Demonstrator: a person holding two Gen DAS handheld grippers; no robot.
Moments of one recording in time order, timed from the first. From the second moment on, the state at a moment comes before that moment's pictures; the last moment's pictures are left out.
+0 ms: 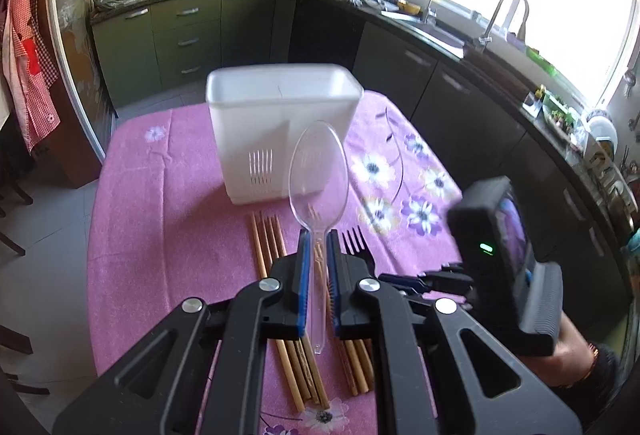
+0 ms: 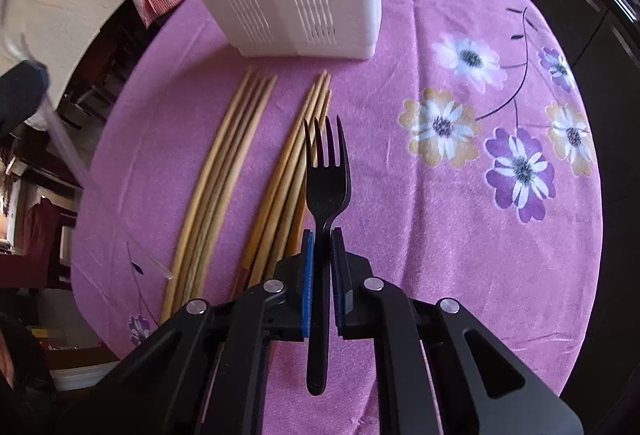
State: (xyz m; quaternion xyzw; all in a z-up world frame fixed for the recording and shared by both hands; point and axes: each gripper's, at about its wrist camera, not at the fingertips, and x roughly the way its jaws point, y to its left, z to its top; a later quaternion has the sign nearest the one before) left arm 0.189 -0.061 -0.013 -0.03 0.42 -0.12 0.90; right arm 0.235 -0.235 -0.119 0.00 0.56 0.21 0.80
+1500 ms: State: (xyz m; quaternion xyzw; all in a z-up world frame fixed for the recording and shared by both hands) left arm 0.221 -0.002 0.014 -0.02 0.30 -0.05 0.95; right arm 0.332 -0.241 0.057 0.10 0.19 0.20 0.96
